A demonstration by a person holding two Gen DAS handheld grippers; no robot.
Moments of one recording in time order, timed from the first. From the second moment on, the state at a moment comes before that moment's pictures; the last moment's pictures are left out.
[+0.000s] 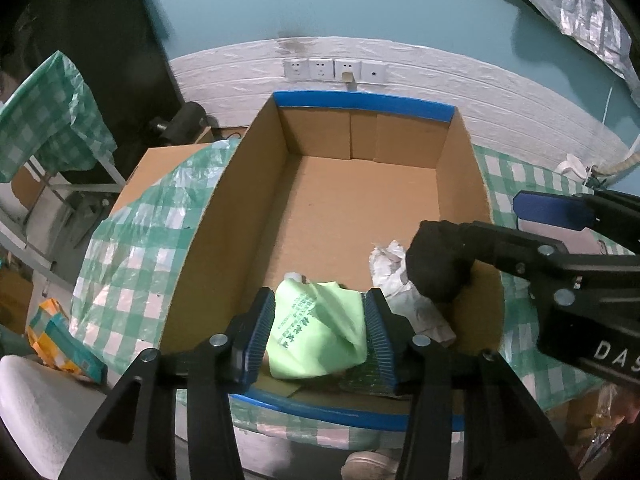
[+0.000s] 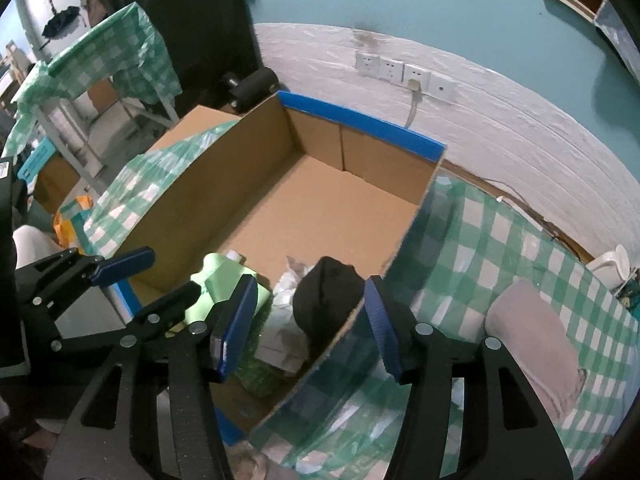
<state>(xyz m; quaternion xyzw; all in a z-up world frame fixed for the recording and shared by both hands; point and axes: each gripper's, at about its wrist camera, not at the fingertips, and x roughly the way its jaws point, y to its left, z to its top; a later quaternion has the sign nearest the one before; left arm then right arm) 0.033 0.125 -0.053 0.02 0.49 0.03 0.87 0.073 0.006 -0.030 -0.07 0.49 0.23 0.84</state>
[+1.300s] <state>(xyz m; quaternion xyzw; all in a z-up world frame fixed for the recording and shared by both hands) 0.030 0.023 -0.033 0.07 0.48 -0.06 0.87 0.053 -0.155 -0.025 -0.05 0.50 0.12 0.86</state>
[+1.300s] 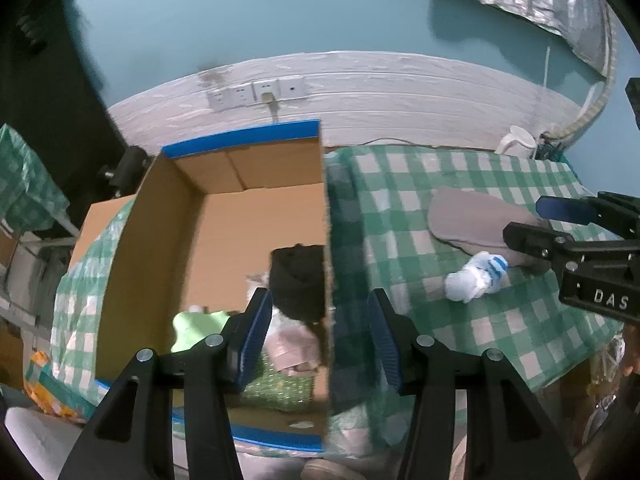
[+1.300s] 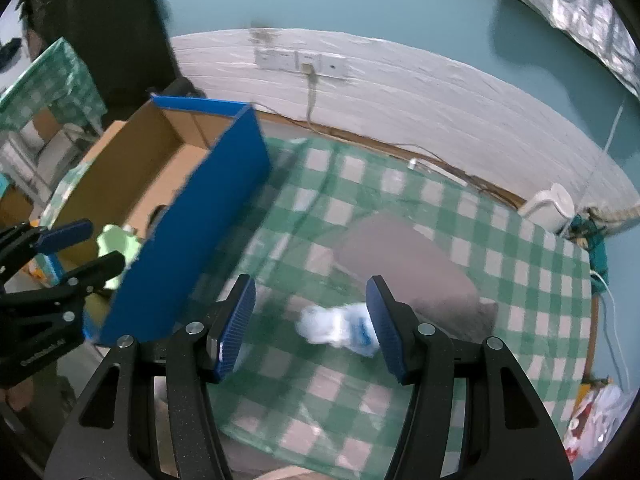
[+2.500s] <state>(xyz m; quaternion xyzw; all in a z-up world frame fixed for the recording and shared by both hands) 0.062 -0.104 -0.086 0.11 0.52 -0.17 0.83 0.090 -0.249 -0.123 -0.17 0.55 0.15 0.80</state>
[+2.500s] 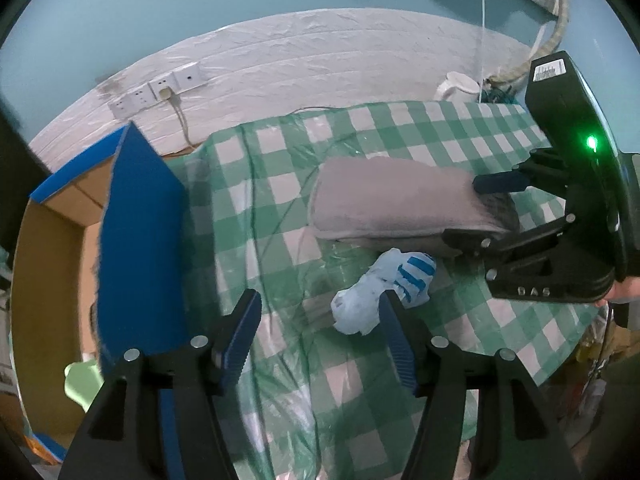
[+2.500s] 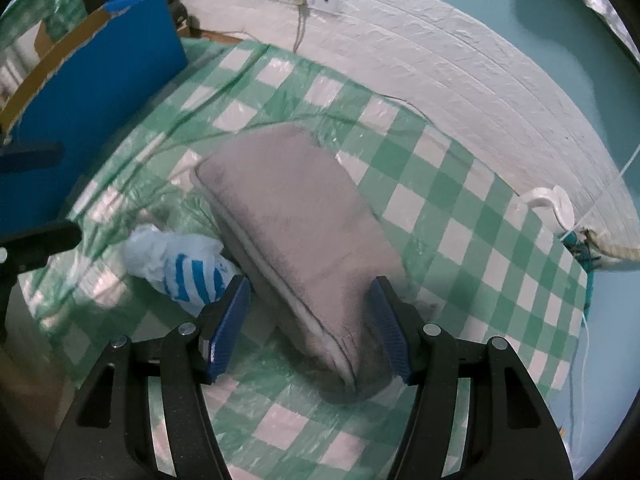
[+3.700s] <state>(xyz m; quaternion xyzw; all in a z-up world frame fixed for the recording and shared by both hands) 0.087 -0.137 -0.133 0.12 0.55 -0.19 0.81 0.090 -0.270 -0.158 -0.09 0.60 0.09 0.79</state>
